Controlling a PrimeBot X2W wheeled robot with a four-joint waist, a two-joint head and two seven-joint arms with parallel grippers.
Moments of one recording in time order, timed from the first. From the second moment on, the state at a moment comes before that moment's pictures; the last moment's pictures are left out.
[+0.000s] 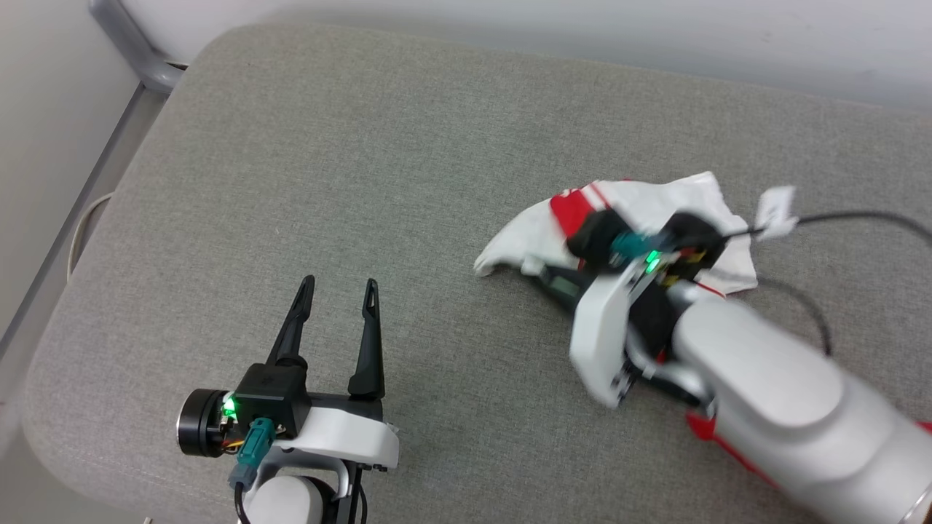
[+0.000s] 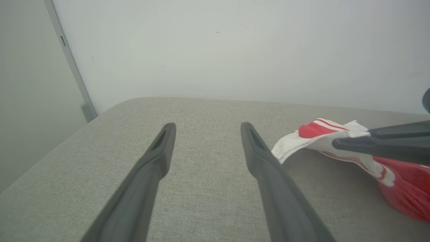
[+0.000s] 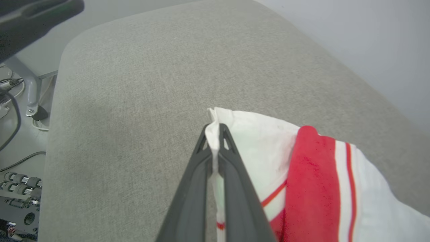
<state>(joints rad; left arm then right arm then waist) -0.13 0.05 -0.20 0.06 -0.12 0.10 -0.26 -0.87 -0.35 1.01 0.45 0.67 0.13 0.11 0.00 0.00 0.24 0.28</state>
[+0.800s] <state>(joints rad) -0.13 0.05 -0.15 0.07 -0.09 0.08 -0.26 -0.73 -0.35 1.15 0.46 0.77 0.13 -0.11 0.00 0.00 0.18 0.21</state>
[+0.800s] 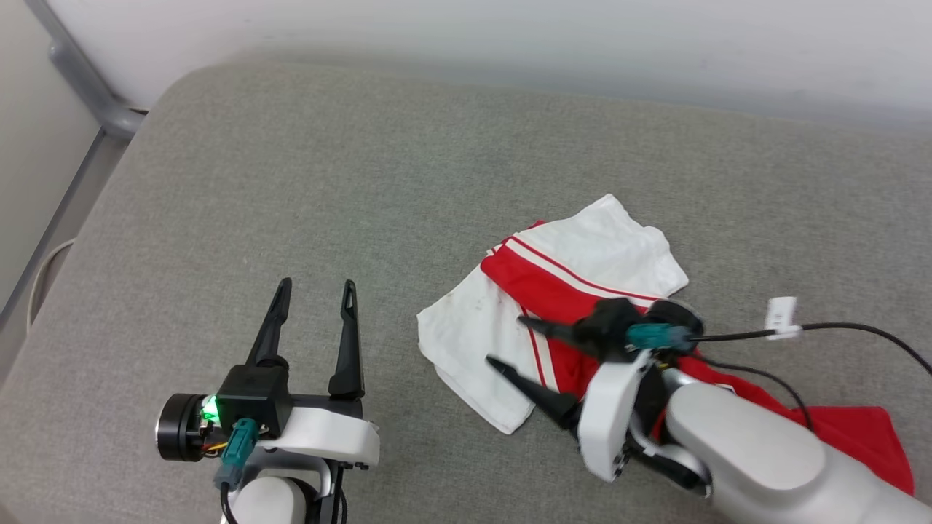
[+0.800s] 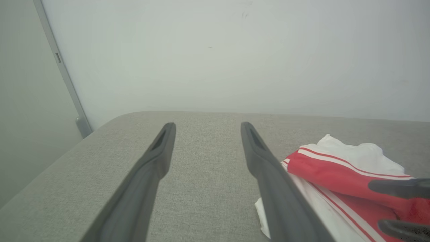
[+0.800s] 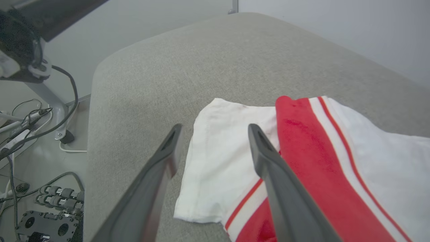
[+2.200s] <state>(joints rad) -0.22 0.05 -0.27 -0.01 -0.13 0.09 -0.26 -1.12 -0.64 1.05 0.51 0.78 0.13 0.64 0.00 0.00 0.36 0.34</state>
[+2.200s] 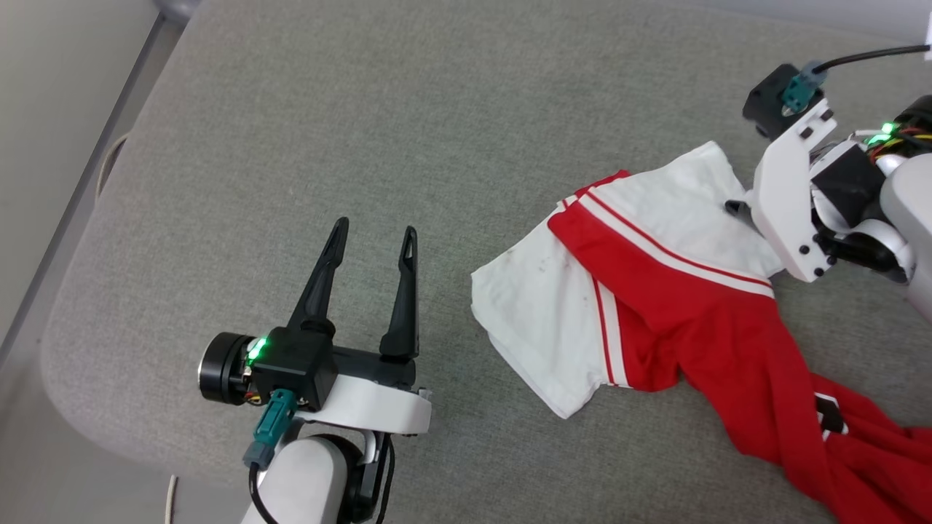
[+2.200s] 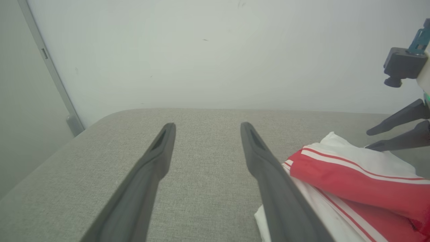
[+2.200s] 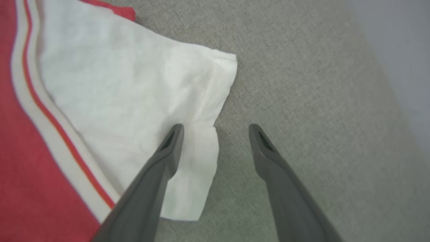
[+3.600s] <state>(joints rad) -0.15 0.05 -0.15 0.04 -0.09 0.04 -0.26 -0.58 -0.80 0.61 0.49 0.77 0.13 -0.02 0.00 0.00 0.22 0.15</state>
